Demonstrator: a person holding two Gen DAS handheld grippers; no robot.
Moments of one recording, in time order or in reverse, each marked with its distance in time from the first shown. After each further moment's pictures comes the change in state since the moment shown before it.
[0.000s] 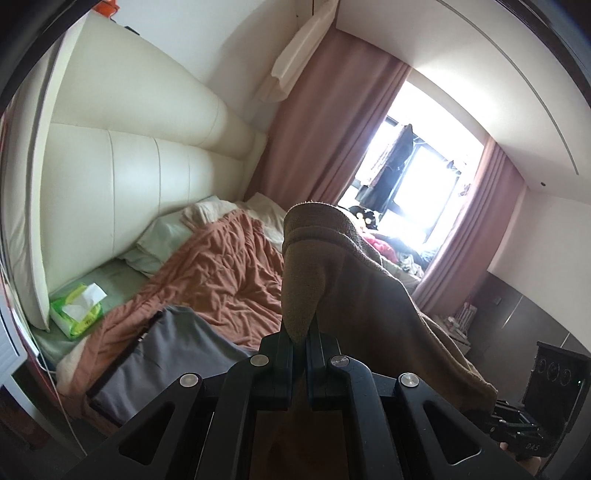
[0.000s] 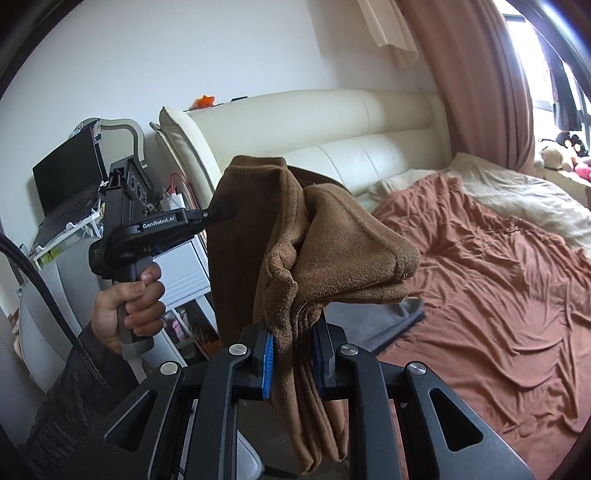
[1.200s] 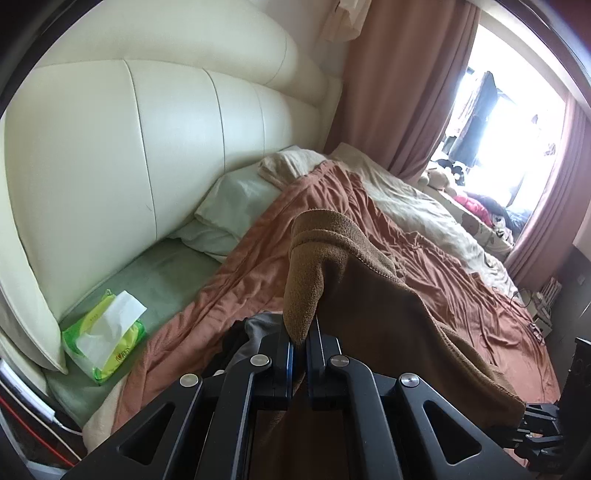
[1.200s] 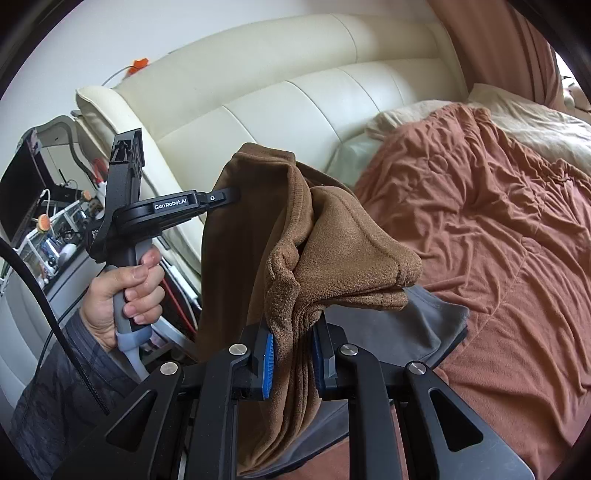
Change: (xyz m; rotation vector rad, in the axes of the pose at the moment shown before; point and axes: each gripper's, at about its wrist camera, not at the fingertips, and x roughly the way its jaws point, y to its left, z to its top) left arm 0.212 0.140 0.013 0.031 0.205 0.308; right arm 0.293 -0.130 0.033 0.104 0.178 0.091
